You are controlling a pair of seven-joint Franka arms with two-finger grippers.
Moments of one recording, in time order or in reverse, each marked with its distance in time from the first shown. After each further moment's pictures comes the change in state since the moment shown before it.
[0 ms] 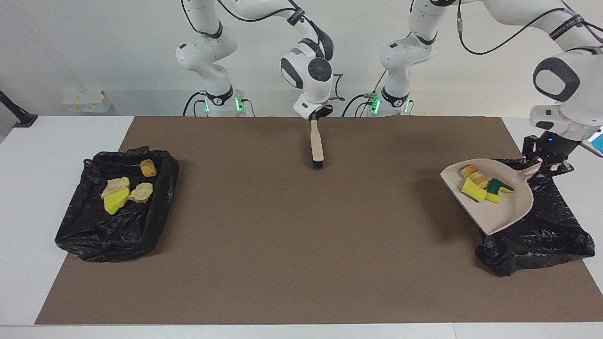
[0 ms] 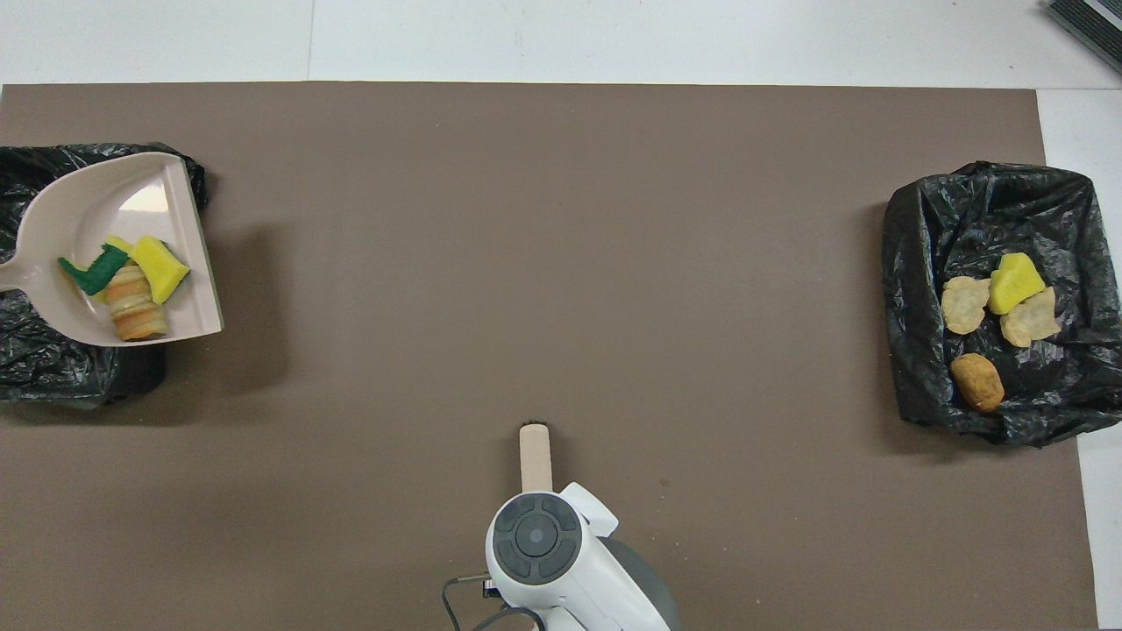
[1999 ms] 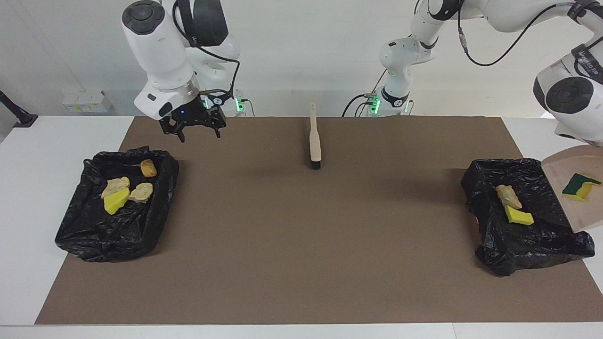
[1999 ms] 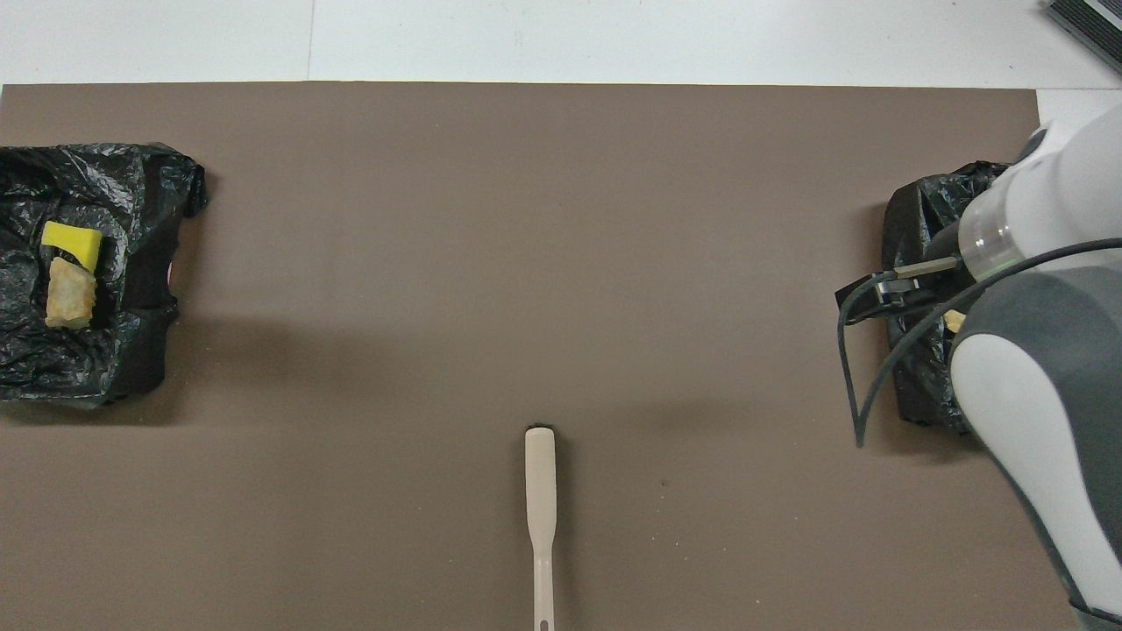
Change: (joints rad) left arm -0.168 0.110 -0.029 0.206 1.101 -0.111 -0.142; right arm -0.719 -0.028 -0.076 0.617 -0.340 -0.466 -0.709
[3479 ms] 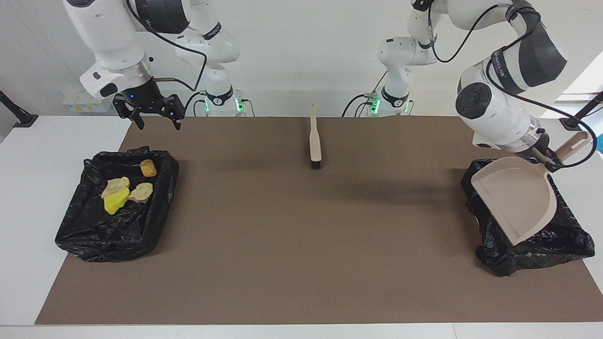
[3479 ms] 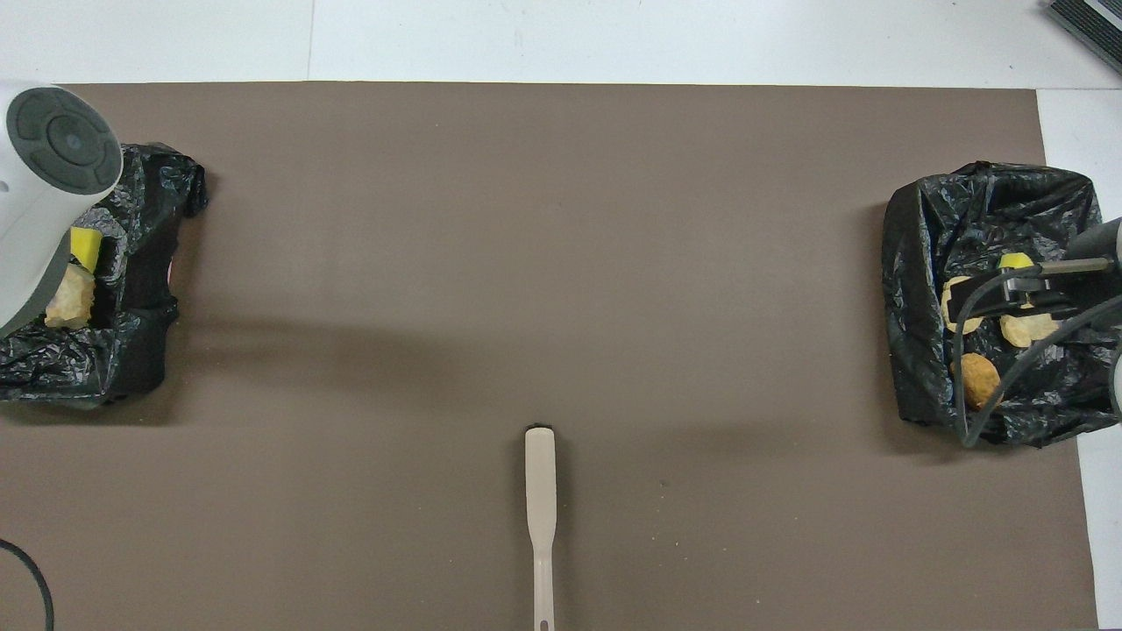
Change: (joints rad) left arm -0.284 -0.049 -0.013 -0.099 -0.228 -0.208 -0.375; right arm -0.011 -0.076 -0.111 -0.031 -0.007 -0.017 0.001
